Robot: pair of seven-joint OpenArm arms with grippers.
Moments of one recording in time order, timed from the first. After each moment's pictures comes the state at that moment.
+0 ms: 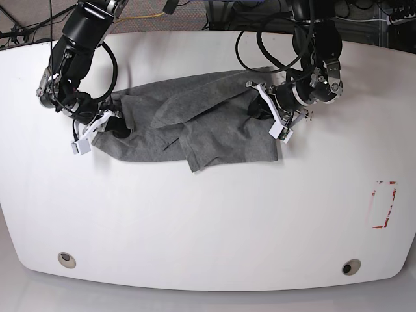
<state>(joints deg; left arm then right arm) 5.8 1.6 -11.5 90.8 -20.8 -40.2 54.9 3.5 9.3 33.8 78.8 47.2 40.6 -70.9</state>
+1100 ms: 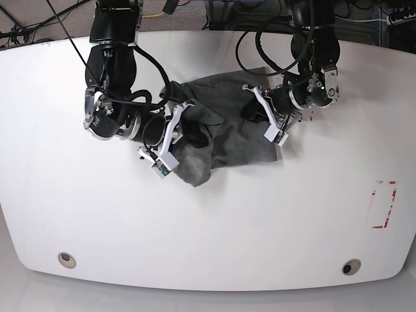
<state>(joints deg) 4.0 0.8 -10.0 86.8 -22.0 -40.4 53.6 3.9 3.2 3.9 101.1 44.1 40.7 -72.3</state>
